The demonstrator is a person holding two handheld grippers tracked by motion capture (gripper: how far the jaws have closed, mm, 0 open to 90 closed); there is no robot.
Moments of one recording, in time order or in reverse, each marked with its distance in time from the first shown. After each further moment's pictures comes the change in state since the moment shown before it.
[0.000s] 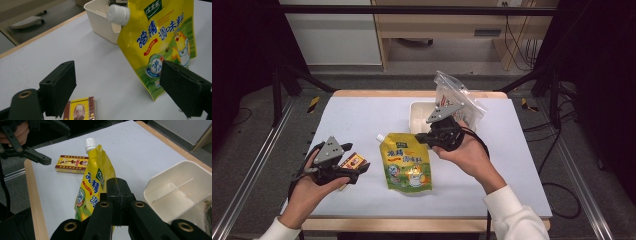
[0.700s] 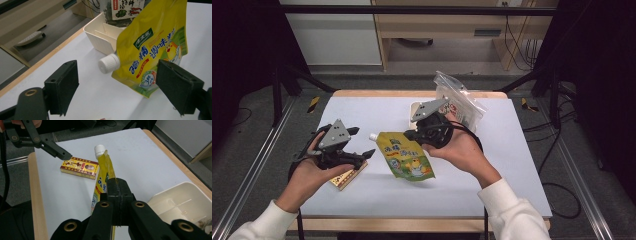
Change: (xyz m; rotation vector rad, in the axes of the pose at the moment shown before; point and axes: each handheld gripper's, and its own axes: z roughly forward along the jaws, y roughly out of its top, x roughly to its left) left arm 0.006 0.050 -0.003 -0.005 -0.013 0.130; right arm 0.021 0.034 0.000 0.030 0.006 -0.138
